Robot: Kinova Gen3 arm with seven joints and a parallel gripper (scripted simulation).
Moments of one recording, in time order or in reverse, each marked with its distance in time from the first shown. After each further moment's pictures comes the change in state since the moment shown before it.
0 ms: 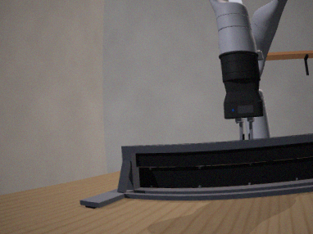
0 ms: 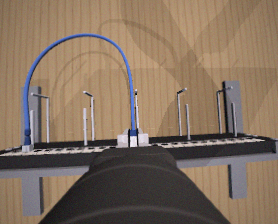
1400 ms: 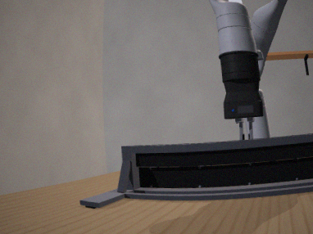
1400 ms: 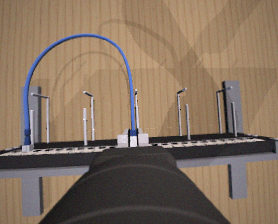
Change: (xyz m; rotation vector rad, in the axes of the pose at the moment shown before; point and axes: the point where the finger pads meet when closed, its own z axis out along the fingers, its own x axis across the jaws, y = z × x) arm 0.000 0.000 0.000 0.003 0.001 0.000
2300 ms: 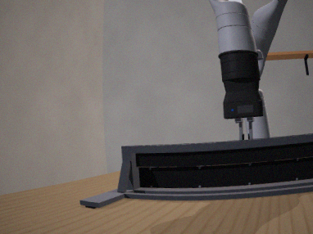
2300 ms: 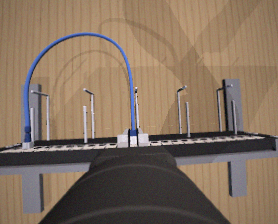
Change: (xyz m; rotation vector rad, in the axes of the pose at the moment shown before) arm 0.000 0.004 0.000 -0.006 -0.001 -0.001
